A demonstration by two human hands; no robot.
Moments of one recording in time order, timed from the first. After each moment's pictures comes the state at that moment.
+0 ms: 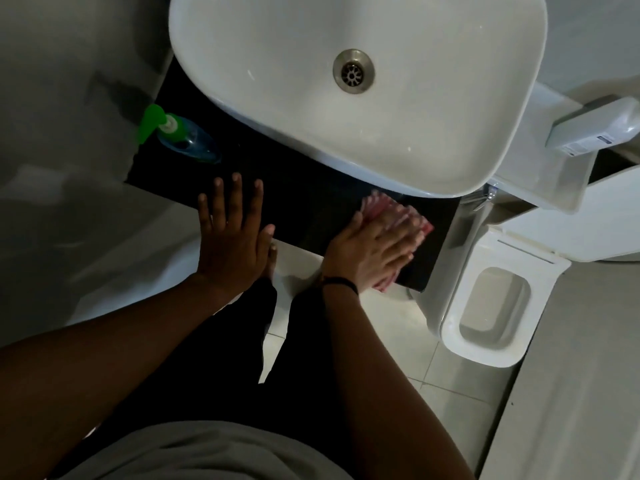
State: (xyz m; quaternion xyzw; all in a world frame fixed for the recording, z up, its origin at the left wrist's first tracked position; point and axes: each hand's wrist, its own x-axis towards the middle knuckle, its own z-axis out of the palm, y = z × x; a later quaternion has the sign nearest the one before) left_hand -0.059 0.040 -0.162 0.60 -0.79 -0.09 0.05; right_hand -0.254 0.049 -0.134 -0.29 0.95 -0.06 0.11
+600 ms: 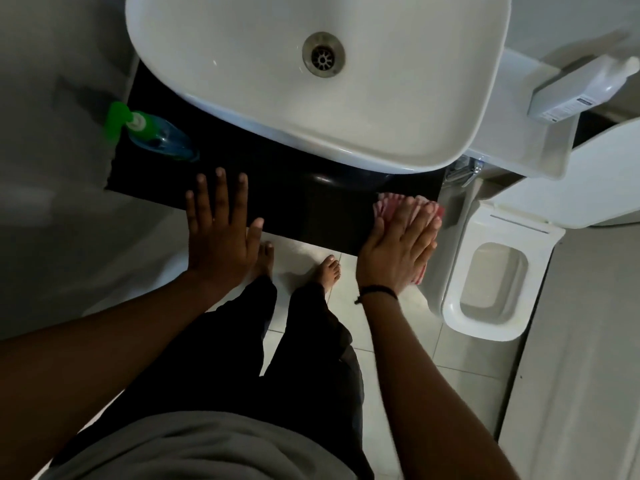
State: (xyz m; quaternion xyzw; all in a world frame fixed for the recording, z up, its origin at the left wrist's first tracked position) left_hand -0.062 0.038 -0.150 0.60 -0.79 -0.10 0.04; right_hand -0.331 0.101 -0.131 -0.34 0.93 -0.05 0.12
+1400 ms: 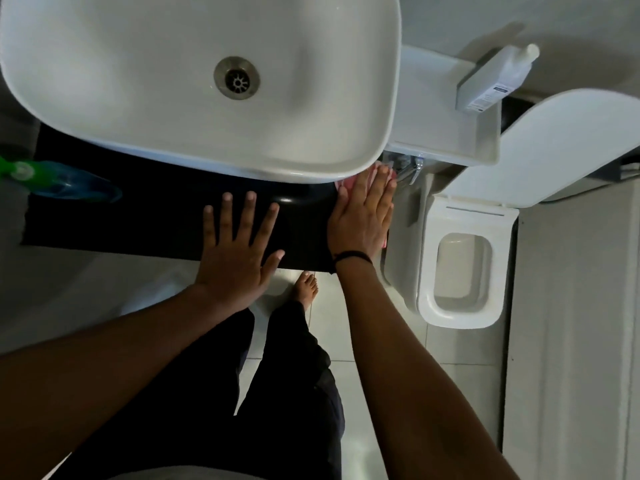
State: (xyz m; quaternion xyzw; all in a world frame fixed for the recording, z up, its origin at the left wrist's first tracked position) left_hand -0.164 0.036 -0.137 0.45 -0.89 -0.12 -0.04; right_hand -0.384 0.045 -0.123 -0.38 0.92 -0.07 0.11
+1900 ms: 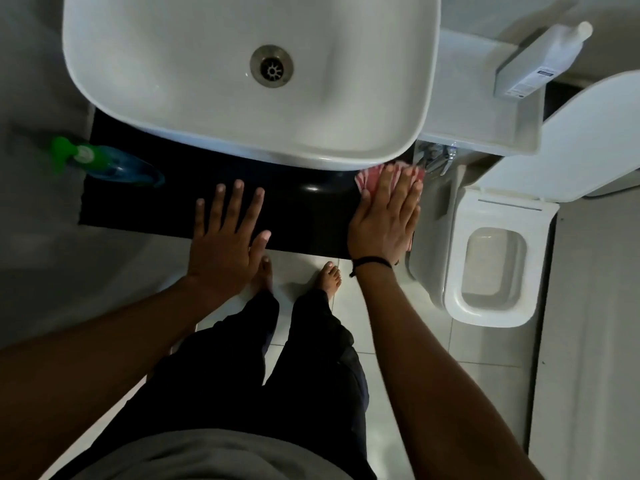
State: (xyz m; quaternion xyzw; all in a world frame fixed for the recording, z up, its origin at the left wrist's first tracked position) left_hand -0.099 0.028 -0.134 0.51 -0.85 -0.15 -0.02; right_hand -0.361 0.064 -0.128 -0.38 0.92 -0.07 0.10
